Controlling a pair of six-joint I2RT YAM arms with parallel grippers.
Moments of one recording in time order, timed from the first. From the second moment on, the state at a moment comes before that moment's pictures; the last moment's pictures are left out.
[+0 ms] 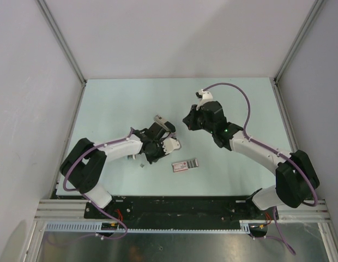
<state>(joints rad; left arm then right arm) -0.68 1.61 0.90 -0.52 0.14 0.52 0.65 1.44 1.00 0.06 -0.02 0.46</state>
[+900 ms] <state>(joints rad) -0.44 1.37 1.50 -0.64 0.60 0.21 0.49 1.22 0.84 0.27 -0.27 0.56</state>
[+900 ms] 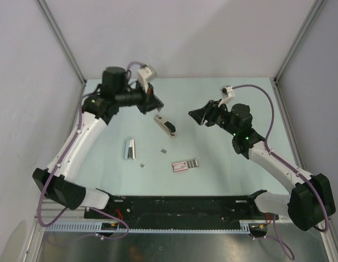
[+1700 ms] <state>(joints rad) -0.27 1.45 1.42 -0.32 1.11 -0.45 0.60 1.40 0.80 1.01 -0.60 1.00</state>
